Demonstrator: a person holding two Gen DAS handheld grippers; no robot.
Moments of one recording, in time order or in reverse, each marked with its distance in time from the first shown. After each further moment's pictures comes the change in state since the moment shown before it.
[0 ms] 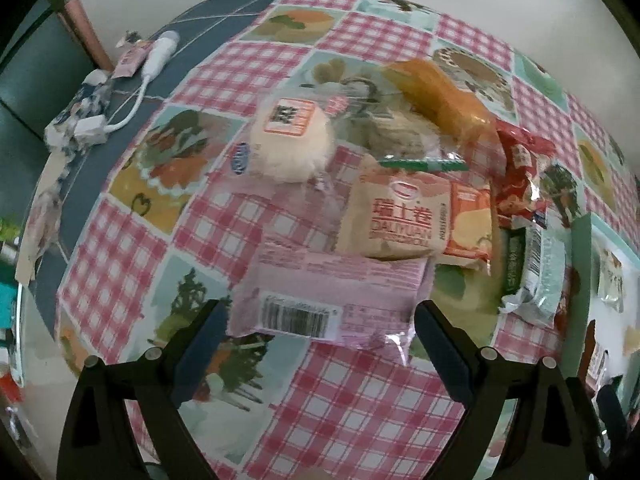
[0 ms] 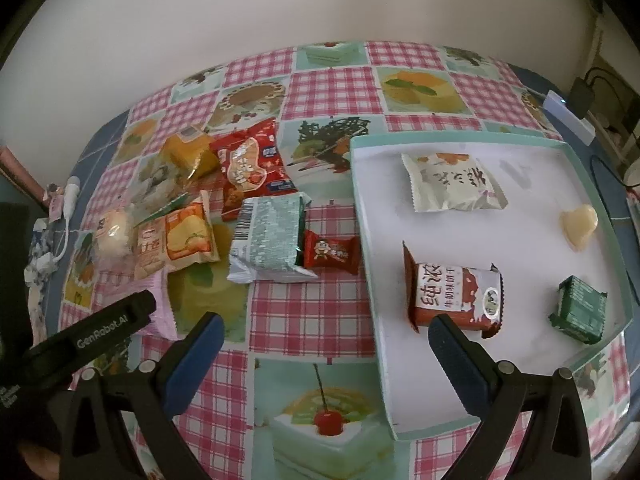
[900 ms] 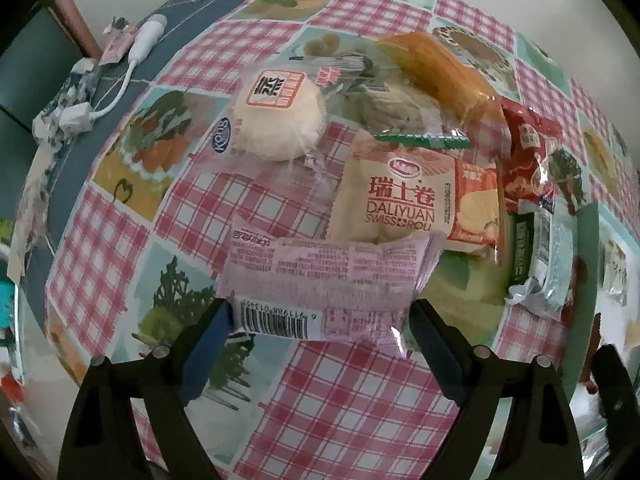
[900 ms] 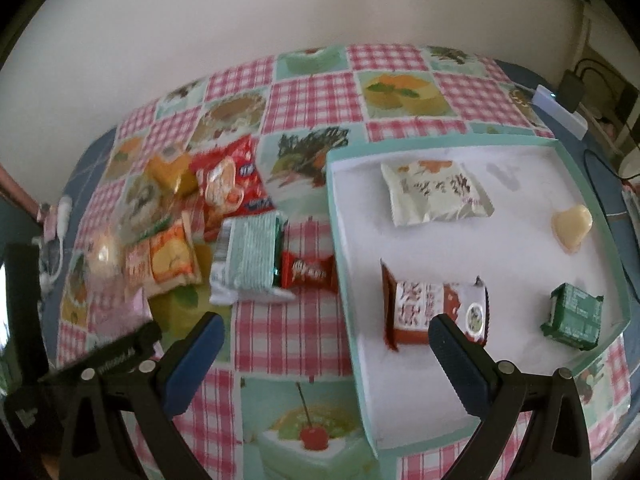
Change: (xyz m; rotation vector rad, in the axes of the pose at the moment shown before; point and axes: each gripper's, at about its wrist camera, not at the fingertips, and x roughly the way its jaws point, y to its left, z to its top) left arm 0.015 -0.001 0.001 -0.018 0.062 -0.012; right arm 0.002 -0.015 0.014 0.052 -0.022 0.001
